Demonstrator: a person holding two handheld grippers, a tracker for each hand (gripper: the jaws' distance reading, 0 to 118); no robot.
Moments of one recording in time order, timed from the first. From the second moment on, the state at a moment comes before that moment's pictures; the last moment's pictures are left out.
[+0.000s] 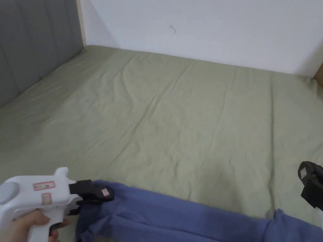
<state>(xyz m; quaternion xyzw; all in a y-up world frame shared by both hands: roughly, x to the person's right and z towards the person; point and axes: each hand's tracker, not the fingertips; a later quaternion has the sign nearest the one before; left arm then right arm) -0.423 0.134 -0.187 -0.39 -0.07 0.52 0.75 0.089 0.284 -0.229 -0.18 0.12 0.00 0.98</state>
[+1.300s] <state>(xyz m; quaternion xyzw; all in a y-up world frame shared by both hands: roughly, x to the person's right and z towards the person) -0.246 0.215 -0.242 -0.35 -0.10 0.31 0.88 0.177 0.267 -0.191 -0.17 0.06 -0.10 0.98</state>
